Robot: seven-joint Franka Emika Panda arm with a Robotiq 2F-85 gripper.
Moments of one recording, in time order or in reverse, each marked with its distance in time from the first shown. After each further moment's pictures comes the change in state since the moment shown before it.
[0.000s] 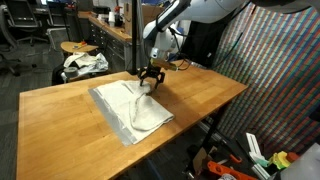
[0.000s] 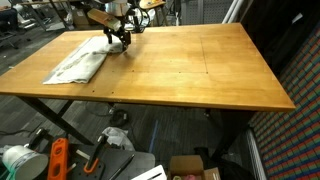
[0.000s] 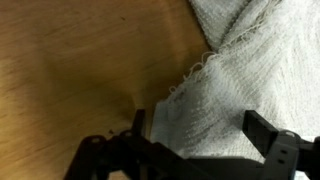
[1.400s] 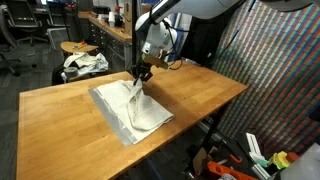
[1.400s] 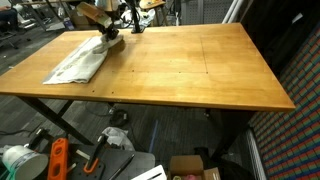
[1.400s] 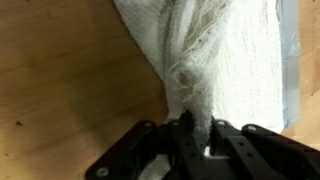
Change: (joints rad) arm 0.021 -0.024 0.058 0.006 0.107 0.056 -0.064
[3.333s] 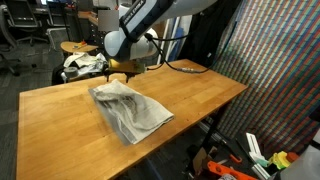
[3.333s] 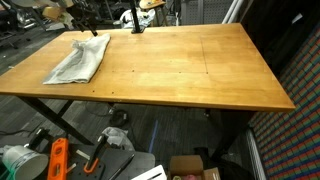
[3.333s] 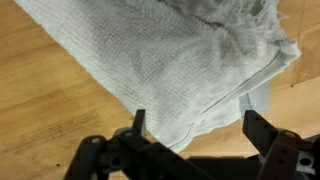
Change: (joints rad) arm 0.386 -0.095 -0.164 -0.156 -0.425 0.396 0.562
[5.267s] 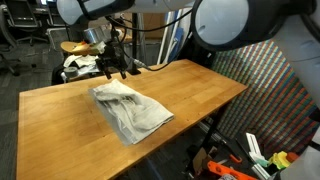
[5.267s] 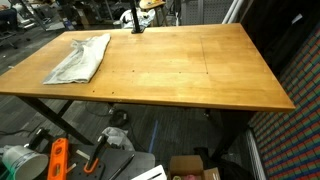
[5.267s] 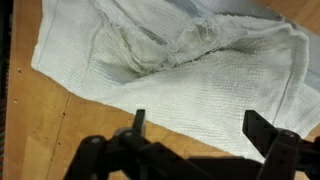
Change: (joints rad) arm 0.065 0.377 -0.013 0.879 -0.126 -1.117 0.852
